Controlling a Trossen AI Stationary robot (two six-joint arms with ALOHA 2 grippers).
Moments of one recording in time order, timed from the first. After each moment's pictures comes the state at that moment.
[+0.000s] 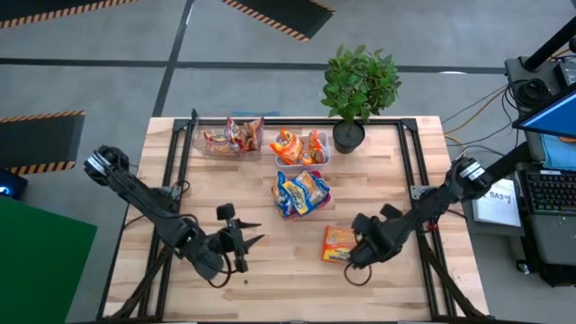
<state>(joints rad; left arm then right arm) -0.71 1.40 0.89 -0.16 -0.98 -0.33 0.58 1.65 1.15 -1.27 0.19 1.22</state>
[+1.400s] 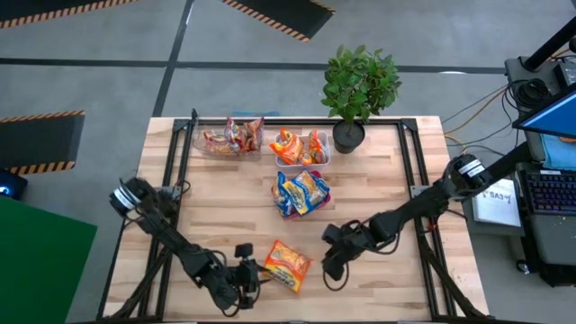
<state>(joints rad) -0.80 1.83 0.89 0.18 -0.69 -0.61 0.48 1.64 0.93 -0.18 0.05 1.08</state>
